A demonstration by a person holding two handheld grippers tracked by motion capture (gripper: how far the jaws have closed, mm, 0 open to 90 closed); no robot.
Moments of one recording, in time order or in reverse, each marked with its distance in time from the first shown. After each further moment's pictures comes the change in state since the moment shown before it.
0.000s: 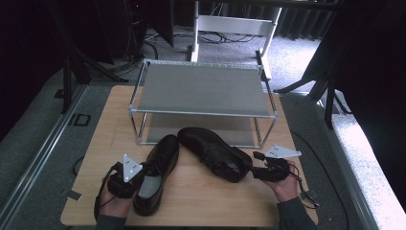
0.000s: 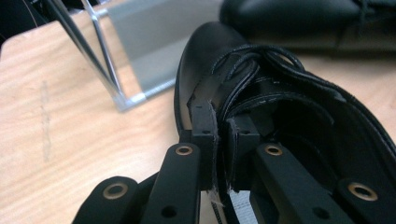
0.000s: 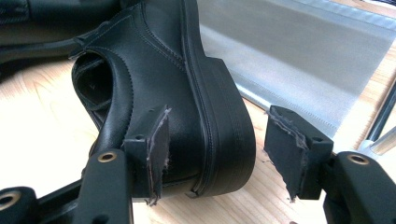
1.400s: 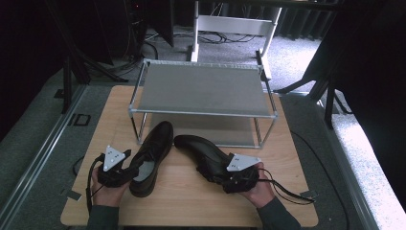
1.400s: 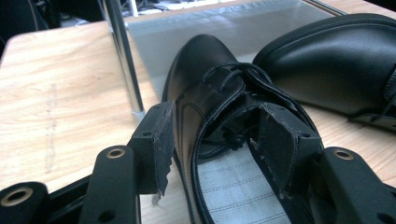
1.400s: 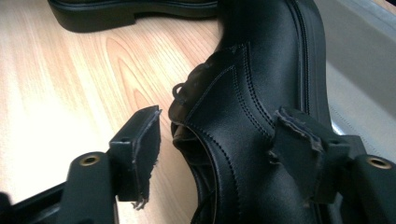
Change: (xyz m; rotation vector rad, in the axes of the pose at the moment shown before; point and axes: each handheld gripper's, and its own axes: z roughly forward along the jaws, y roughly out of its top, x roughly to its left) left arm 0.039 -0.012 0.013 -0.117 -0.044 -0.157; right arm 0.084 0.028 0.039 0.099 0.133 -0.321
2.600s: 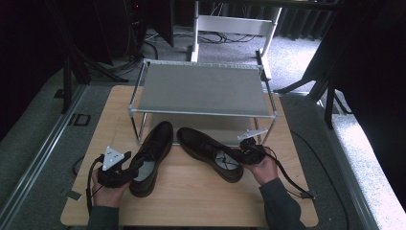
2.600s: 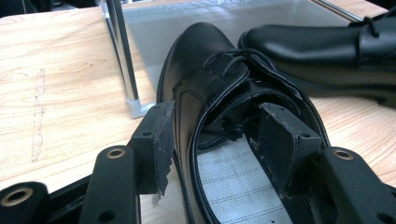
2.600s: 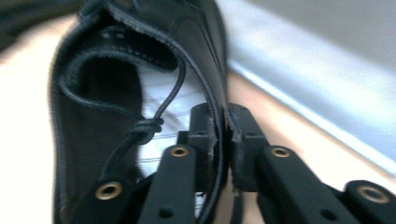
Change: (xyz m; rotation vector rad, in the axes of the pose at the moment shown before) left arm 0.004 -0.005 0.002 0.015 -0.024 -0.043; right arm -0.076 0.002 0.014 0.165 -0.065 0.401
